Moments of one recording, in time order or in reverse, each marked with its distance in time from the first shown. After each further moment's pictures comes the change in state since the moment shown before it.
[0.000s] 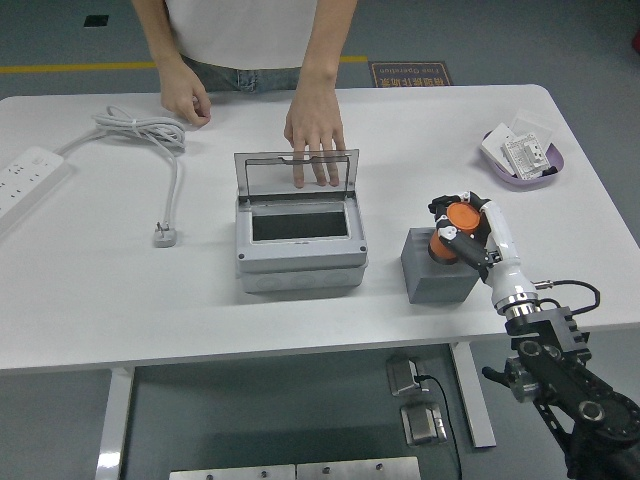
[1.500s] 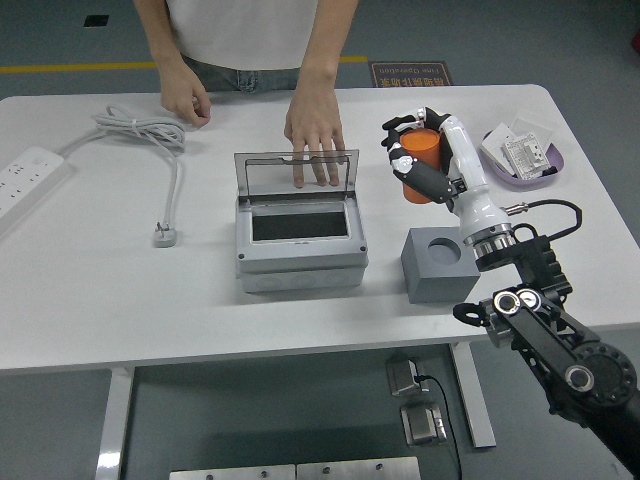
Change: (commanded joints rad) left arm 0.006 0.000 -0.003 0.000 -0.005 0.005 0.004; right arm 0.168 -0.015 -0.061 0.288 -0.236 -0.055 -0.216
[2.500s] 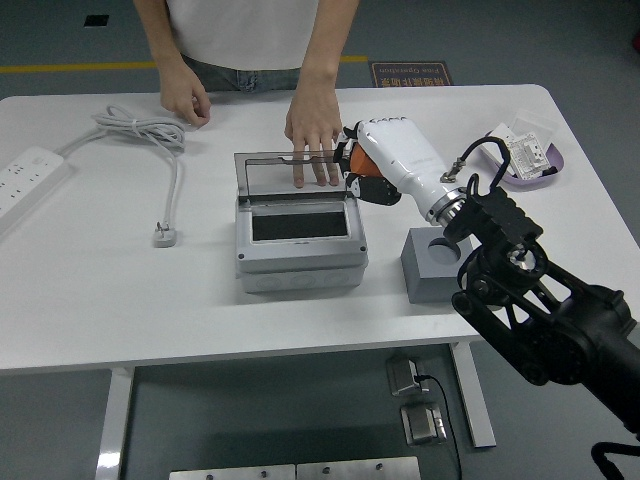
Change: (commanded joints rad) left arm 0.001 0.007 0.014 0.000 -0.025 -0.009 -0.002; right arm 0.209 0.023 -0.131 -0.105 -0.897 0.216 -0.341
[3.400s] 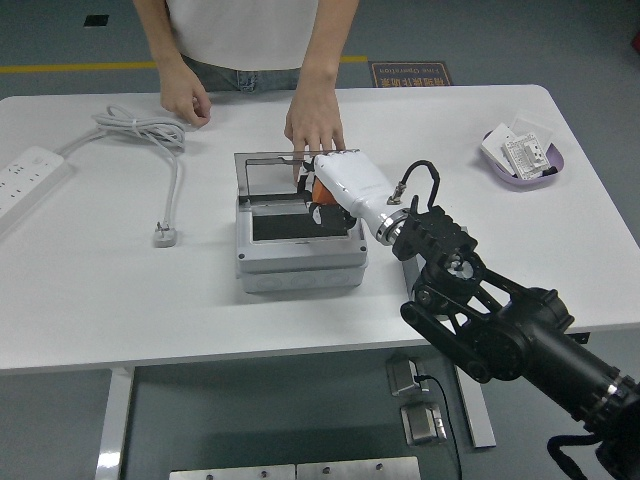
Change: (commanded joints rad) left arm -0.006 0.004 -0.004 0.000 0.014 -0.003 0.005; right arm 0.063 0.112 -0.138 -0.218 0.058 -0.079 0.017
